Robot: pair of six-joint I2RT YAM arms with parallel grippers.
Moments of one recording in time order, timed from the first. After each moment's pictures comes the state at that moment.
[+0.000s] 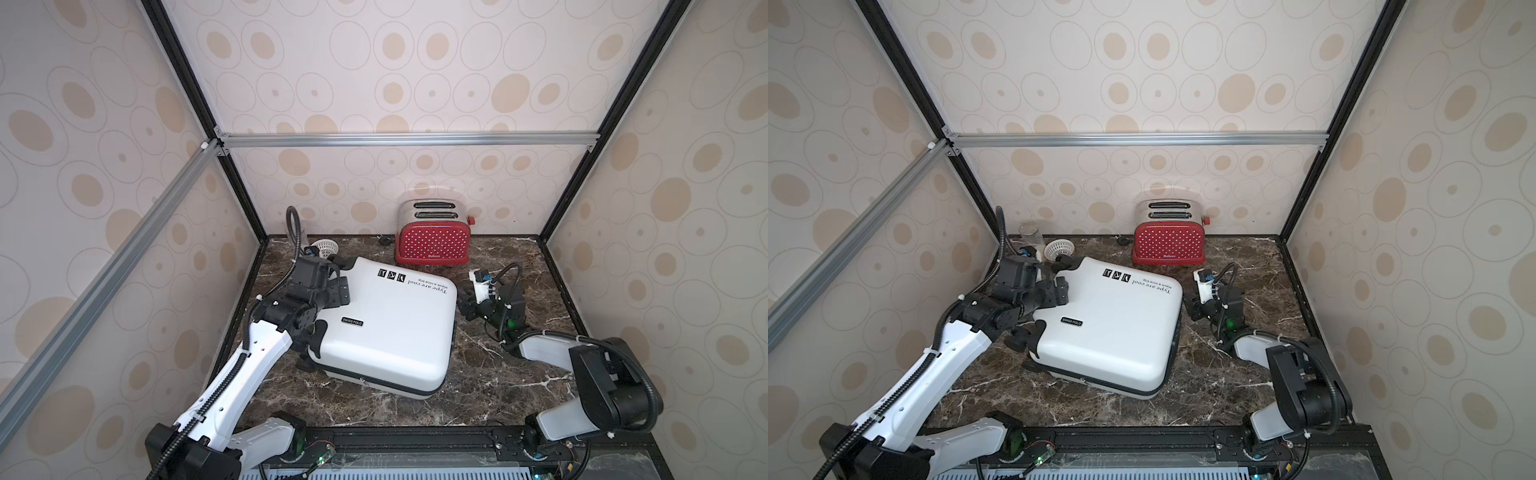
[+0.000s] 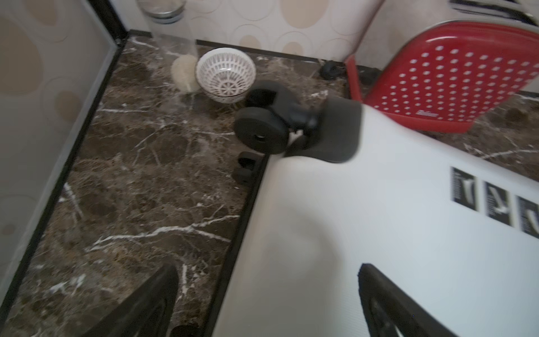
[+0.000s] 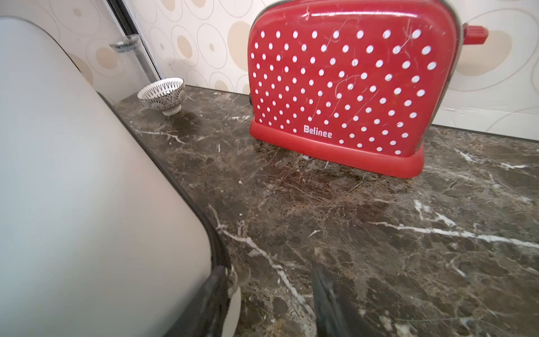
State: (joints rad) left arm -0.32 1.14 1.13 -0.77 -0.25 -0.38; right arm 0.24 1.44 0.56 0.56 -0.33 0.06
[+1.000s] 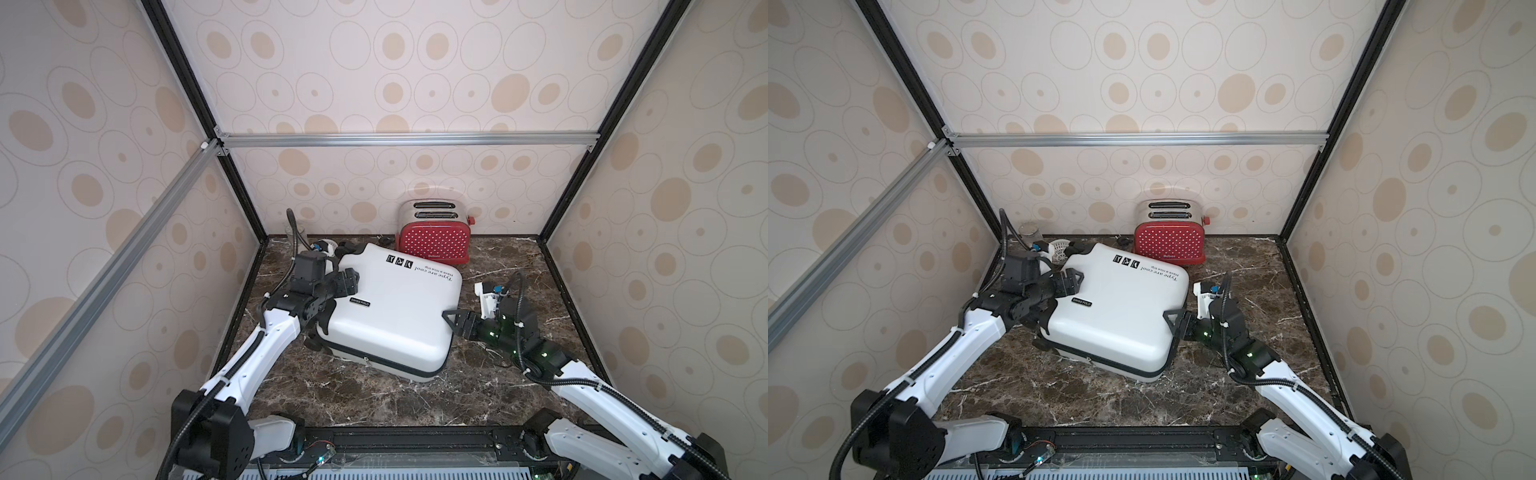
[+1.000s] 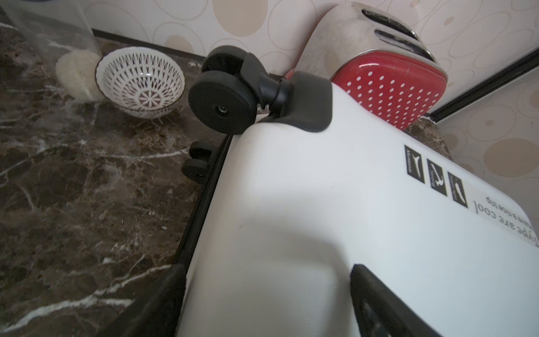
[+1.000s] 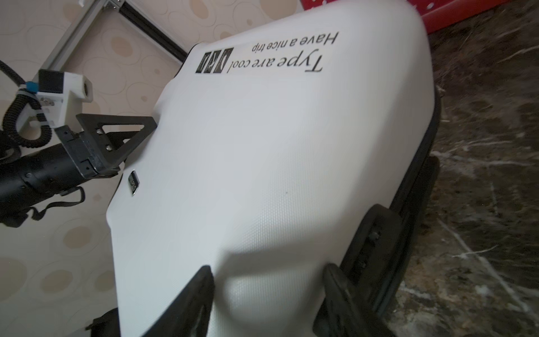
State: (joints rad) left arm -0.29 1.33 1.07 -0.39 0.08 -0.37; right arm 0.54 0.96 0.64 -0.14 -0.19 0.68
